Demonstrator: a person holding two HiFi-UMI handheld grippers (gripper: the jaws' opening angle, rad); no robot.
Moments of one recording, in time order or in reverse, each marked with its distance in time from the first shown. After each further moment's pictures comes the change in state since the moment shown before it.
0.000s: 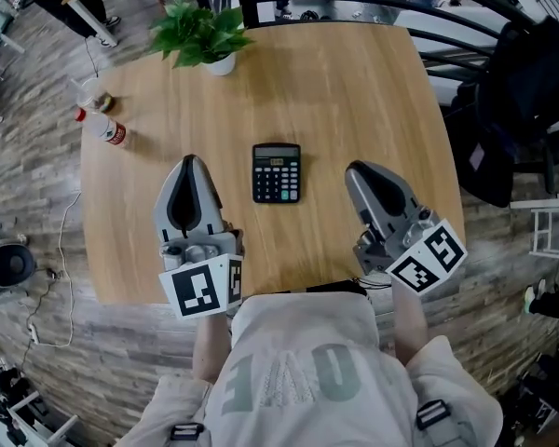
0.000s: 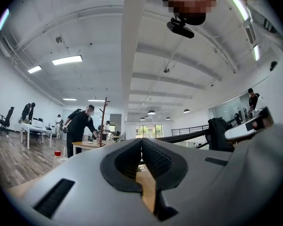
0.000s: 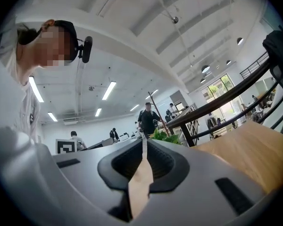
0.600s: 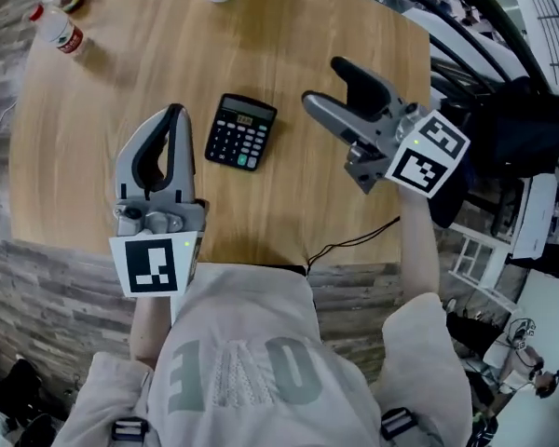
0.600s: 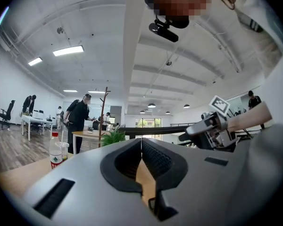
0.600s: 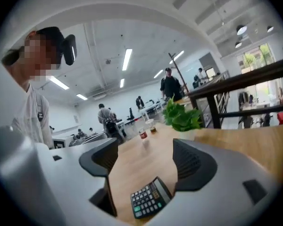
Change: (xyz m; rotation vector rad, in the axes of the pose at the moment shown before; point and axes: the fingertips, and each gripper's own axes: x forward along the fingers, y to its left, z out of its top) left arm 0.014 -0.011 -0.057 -0.031 0.104 -0.008; right arm 0.123 -0.065 -0.022 -0.046 0.456 0.352
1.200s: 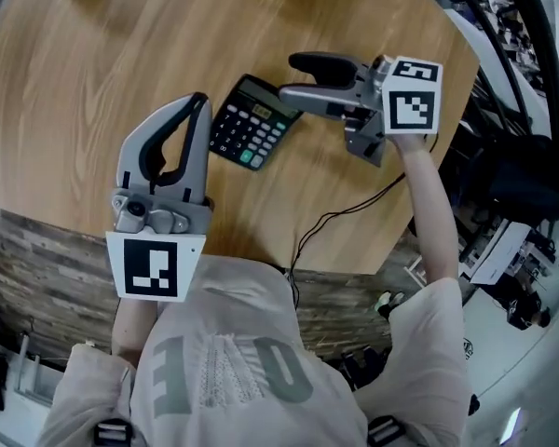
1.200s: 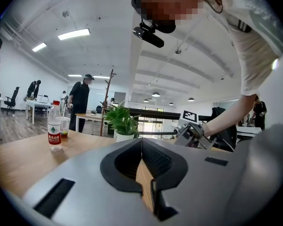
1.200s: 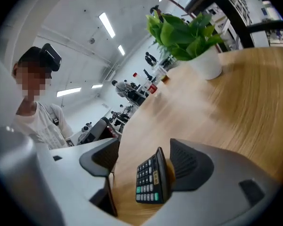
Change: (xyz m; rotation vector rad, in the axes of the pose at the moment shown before) left arm 0.028 0.010 -0.090 -0.087 0.149 0.013; right arm 0.113 -0.046 -0.121 0.323 0.560 0.411
